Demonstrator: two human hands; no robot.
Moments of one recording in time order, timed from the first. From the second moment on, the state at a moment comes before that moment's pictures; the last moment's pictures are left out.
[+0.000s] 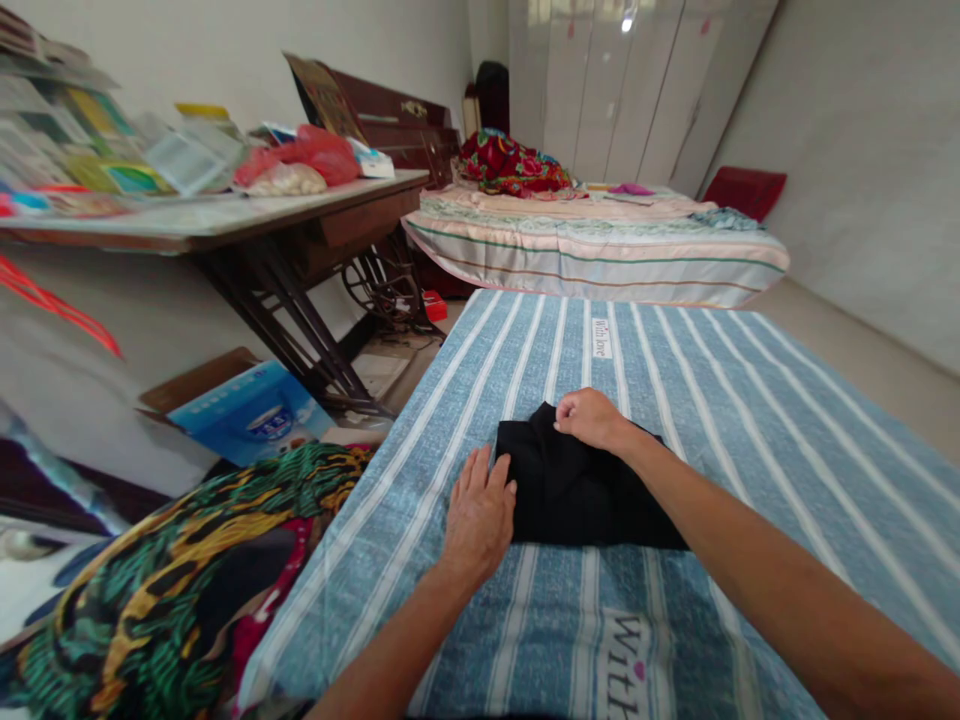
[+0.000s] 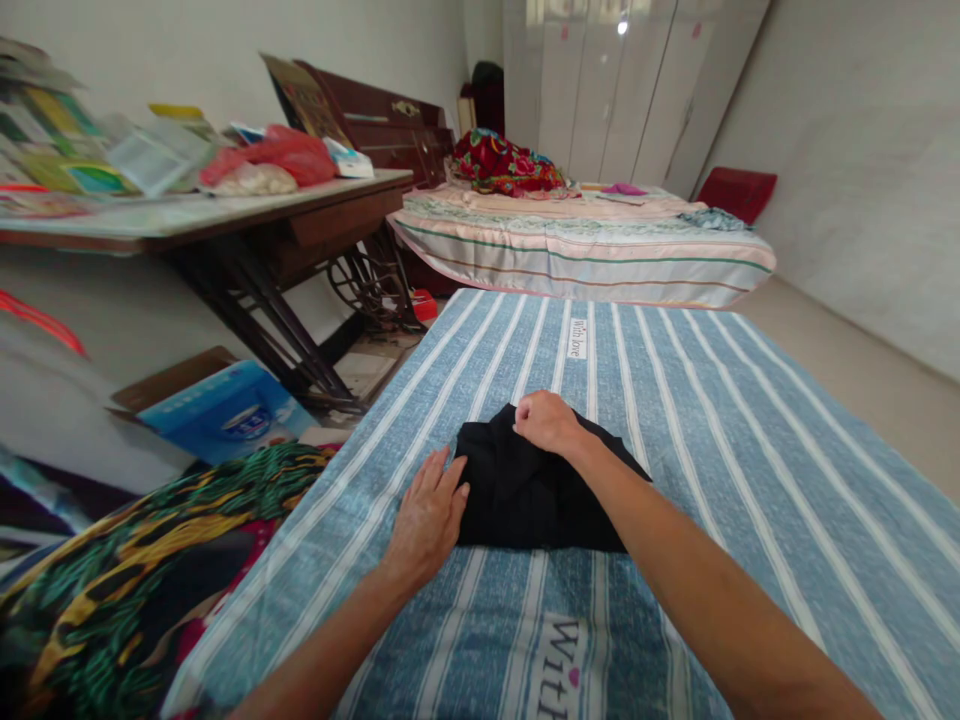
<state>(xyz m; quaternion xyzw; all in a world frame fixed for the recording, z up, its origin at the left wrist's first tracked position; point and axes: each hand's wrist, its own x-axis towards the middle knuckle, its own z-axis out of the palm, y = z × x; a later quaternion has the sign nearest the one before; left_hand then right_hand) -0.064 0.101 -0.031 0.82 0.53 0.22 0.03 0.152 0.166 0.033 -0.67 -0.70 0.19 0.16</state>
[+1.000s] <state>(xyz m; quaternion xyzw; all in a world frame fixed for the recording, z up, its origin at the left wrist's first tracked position) -0.084 0.088 -0.009 0.65 0.57 0.34 0.38 0.112 0.185 0.011 -0.54 -0.81 0.16 0.17</state>
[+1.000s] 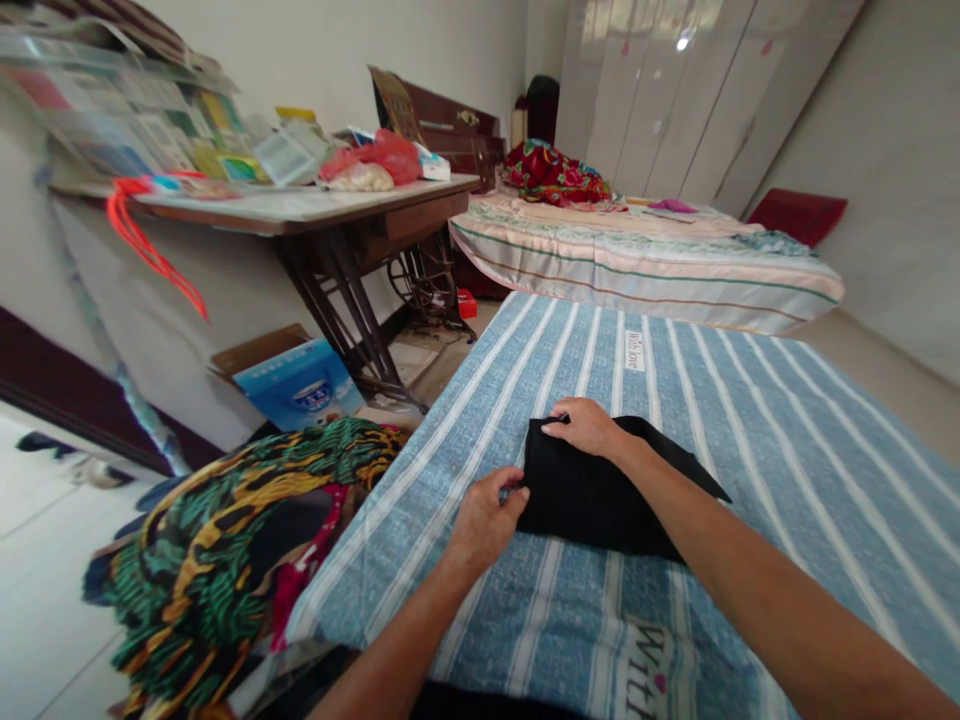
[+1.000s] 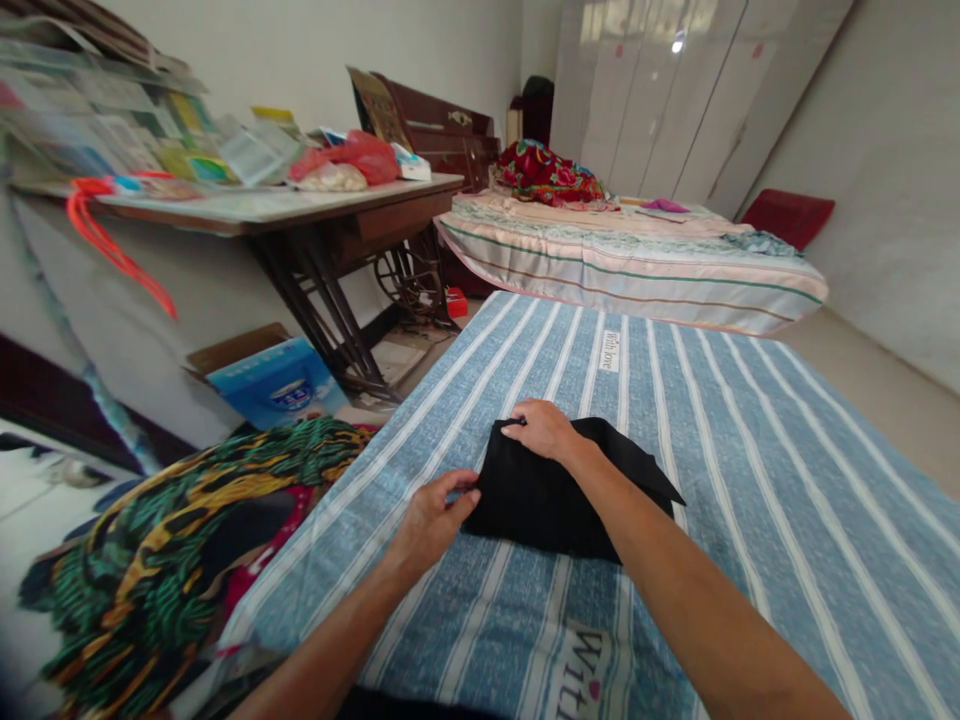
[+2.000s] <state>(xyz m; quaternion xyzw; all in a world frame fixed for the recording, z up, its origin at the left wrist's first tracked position) -0.071 0.096 -0.001 0.67 0.67 0.15 0.28 0.096 0.179 0.001 -0.59 -0.79 0.05 0.13</state>
